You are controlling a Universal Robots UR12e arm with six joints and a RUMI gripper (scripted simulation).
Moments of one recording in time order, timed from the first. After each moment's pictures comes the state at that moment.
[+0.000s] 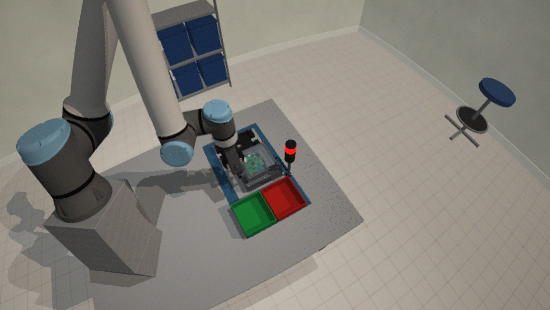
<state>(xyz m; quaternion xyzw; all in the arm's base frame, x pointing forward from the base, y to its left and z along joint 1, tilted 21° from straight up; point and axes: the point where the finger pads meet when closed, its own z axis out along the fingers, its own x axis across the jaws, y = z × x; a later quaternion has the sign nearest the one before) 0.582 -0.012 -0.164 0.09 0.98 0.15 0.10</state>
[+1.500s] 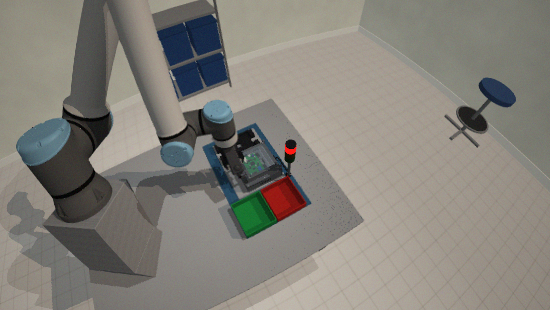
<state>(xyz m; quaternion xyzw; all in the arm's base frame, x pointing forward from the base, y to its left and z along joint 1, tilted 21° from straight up) 0.582 -0.012 -0.166 0.09 0.98 0.15 0.10</state>
